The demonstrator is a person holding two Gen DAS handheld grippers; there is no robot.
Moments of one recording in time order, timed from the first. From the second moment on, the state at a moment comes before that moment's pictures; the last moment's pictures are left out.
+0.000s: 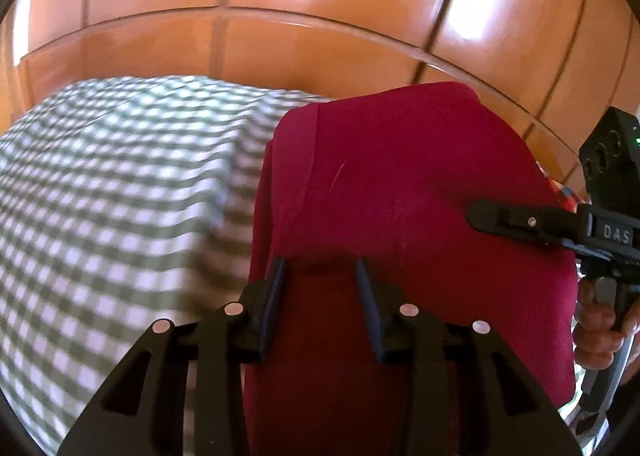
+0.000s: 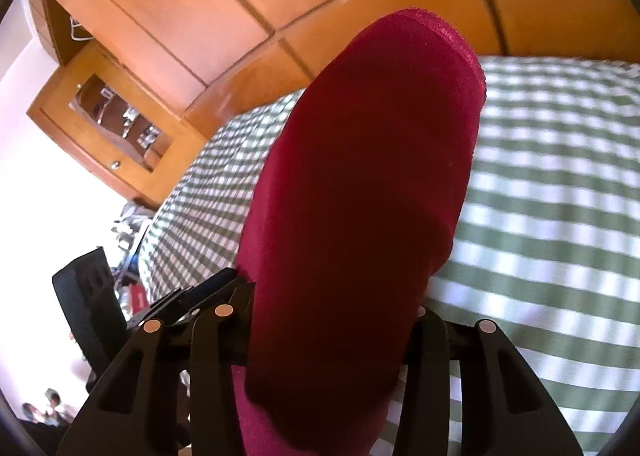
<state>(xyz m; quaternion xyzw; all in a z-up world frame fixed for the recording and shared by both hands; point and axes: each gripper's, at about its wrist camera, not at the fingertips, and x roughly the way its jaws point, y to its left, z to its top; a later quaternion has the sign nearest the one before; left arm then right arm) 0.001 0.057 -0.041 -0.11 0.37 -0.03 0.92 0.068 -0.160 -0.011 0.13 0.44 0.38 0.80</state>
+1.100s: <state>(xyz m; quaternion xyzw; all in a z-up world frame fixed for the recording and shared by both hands) 0.119 -0.244 -0.029 0.10 0.39 -0.22 0.89 0.059 -0.444 -0.063 0.29 0.40 0.05 0.87</state>
